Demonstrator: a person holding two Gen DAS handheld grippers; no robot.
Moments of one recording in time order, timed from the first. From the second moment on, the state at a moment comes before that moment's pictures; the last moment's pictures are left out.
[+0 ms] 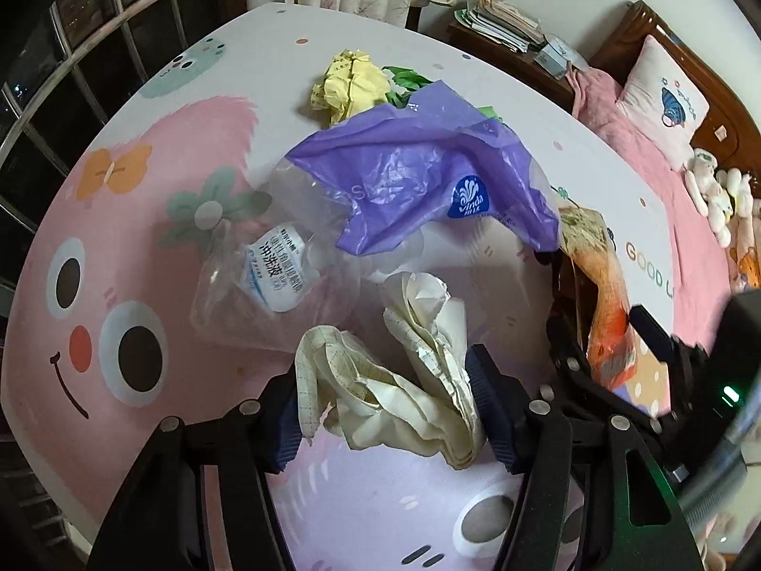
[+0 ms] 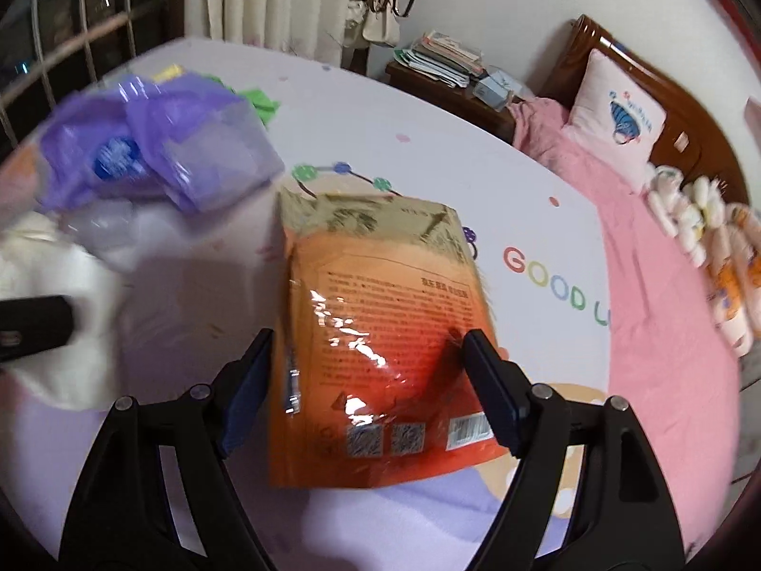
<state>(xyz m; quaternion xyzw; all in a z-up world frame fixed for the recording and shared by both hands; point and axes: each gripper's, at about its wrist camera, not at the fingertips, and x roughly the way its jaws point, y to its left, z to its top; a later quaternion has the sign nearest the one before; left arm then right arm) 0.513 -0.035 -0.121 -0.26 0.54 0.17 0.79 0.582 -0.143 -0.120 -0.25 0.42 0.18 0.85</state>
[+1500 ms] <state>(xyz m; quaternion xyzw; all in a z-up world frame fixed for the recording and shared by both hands) 0.181 0.027 -0.008 -0.10 0.48 -0.04 0.87 0.219 -0.164 0.039 0.04 0.45 0.22 0.86</state>
